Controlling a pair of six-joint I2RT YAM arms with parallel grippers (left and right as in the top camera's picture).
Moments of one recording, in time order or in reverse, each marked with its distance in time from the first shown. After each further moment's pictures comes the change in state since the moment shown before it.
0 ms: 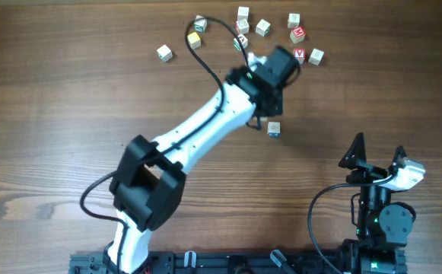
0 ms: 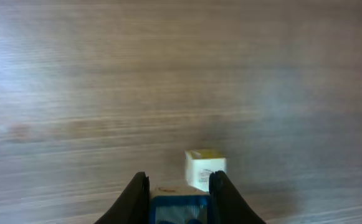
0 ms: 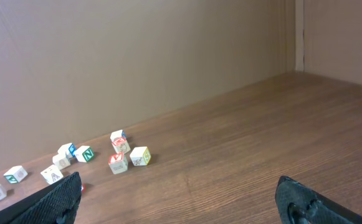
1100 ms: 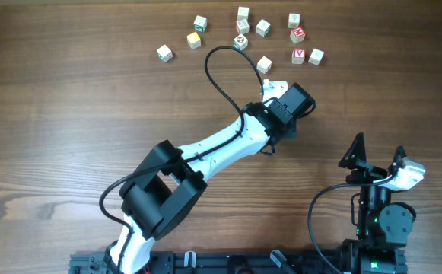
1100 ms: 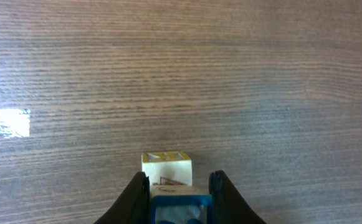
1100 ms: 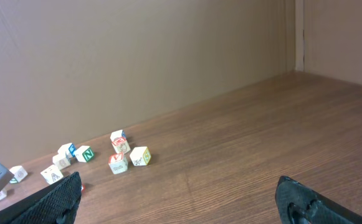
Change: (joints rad) left arm -0.115 0.005 -0.225 0.321 -0.096 -0.081; right arm 0.000 0.000 0.000 0.000 0.000 0.000
